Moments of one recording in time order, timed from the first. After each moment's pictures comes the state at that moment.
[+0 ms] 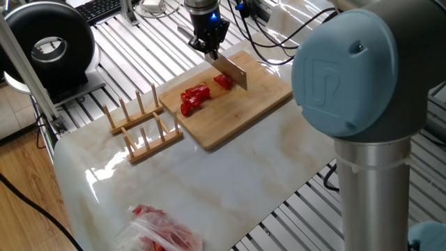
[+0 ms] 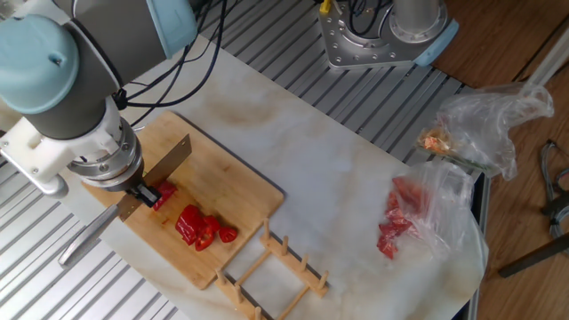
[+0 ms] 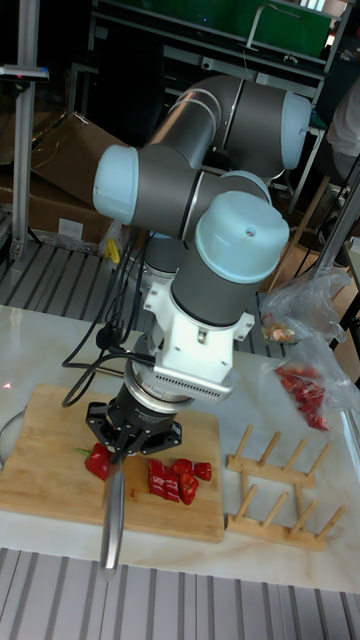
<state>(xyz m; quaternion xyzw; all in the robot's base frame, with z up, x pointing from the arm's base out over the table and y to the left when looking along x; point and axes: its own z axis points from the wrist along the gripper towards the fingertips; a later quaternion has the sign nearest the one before) 0.684 -0.047 0.095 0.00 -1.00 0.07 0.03</state>
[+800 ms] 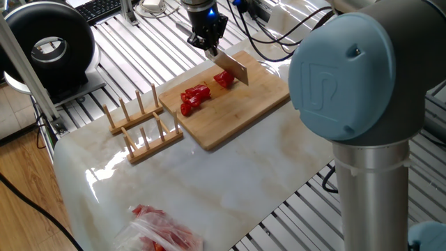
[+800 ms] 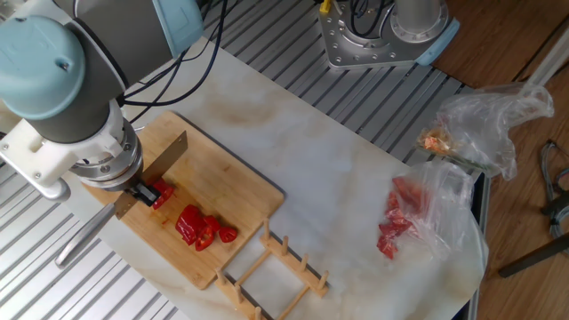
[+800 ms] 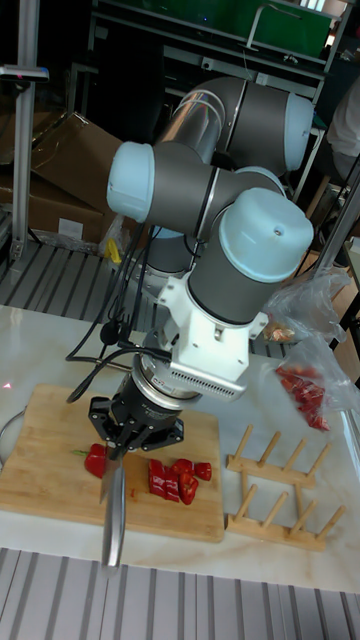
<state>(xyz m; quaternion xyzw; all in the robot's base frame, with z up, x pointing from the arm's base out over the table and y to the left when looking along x) 0.683 -0.054 0.106 0.01 -0.99 0.11 0.04</state>
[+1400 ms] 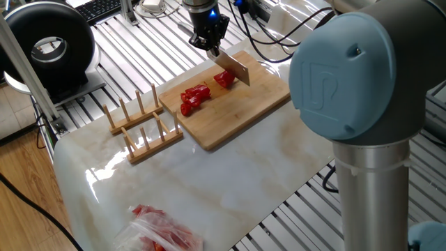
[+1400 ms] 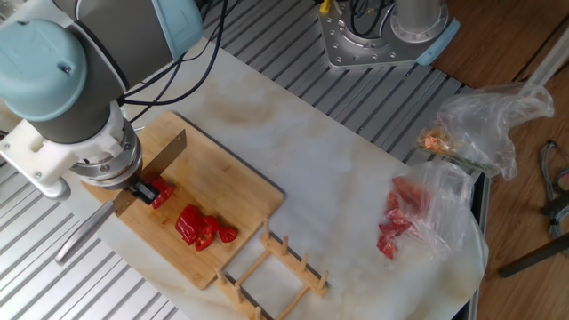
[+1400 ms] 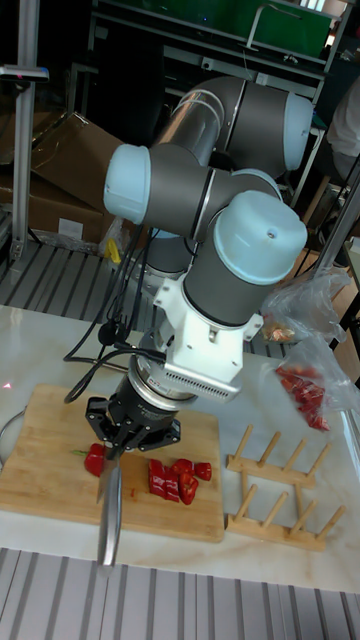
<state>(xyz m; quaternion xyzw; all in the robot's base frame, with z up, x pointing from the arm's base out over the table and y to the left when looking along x) 0.680 -0.057 0.102 0.00 -0.99 0.10 0.04</state>
